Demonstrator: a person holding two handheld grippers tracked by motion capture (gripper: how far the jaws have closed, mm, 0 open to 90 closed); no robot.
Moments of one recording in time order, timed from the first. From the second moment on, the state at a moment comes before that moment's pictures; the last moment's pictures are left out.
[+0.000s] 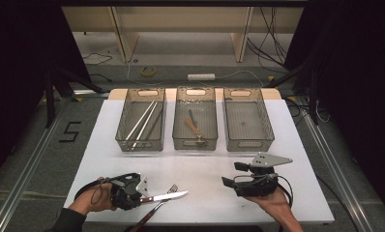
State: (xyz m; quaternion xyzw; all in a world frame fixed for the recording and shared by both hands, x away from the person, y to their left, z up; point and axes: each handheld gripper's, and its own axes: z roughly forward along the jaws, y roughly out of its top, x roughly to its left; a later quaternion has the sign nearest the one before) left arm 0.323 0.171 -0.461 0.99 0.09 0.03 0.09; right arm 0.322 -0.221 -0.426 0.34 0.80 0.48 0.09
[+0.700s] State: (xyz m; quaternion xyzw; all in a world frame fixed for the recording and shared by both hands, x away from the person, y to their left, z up) left arm 0.321 0.166 -0.444 0.98 0.13 0.04 0.13; right arm 0.322 -0.221 -0.425 0.34 0.80 0.48 0.09
